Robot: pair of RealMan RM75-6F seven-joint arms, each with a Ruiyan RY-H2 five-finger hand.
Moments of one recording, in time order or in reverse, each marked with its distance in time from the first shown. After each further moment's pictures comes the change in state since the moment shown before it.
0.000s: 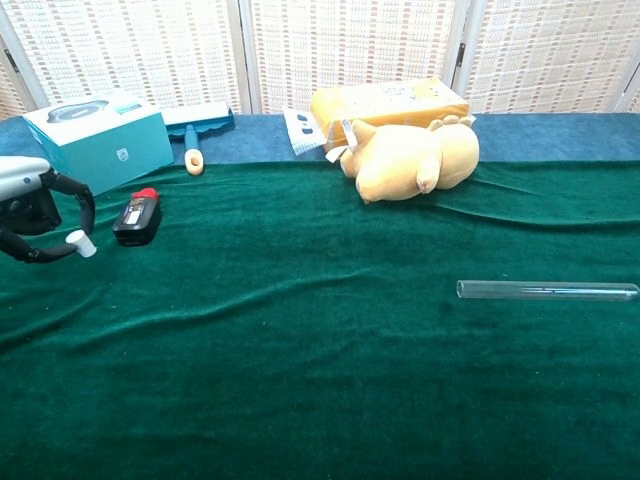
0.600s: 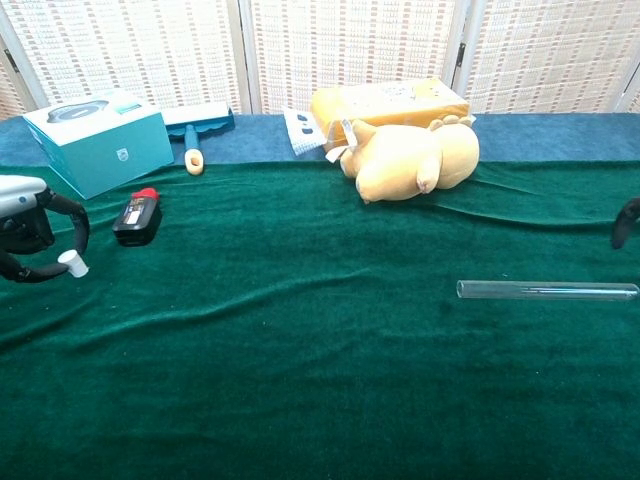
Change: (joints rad) left arm 0.005 0.012 0.020 -0.021 -0.015 -0.041 0.012; right arm 0.184 -0.215 0.027 0.062 0.189 -0.258 -0.155
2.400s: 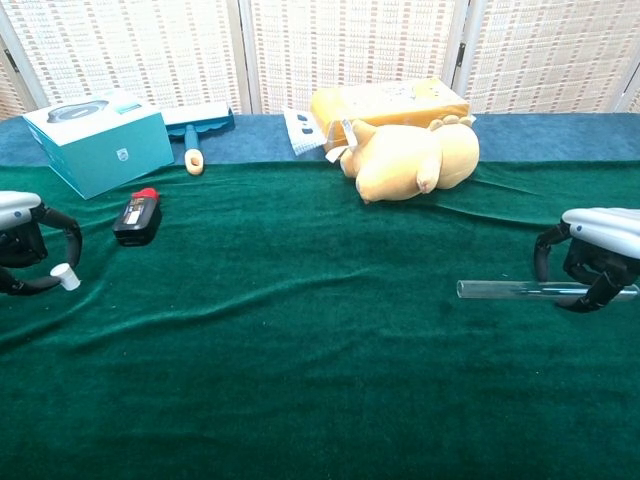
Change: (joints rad) left arm 0.011 -0.016 0.009 0.046 -0.006 -0.023 -0.034; right arm 0.190 -0.137 -0.022 0.109 0.219 -0.124 -0.157
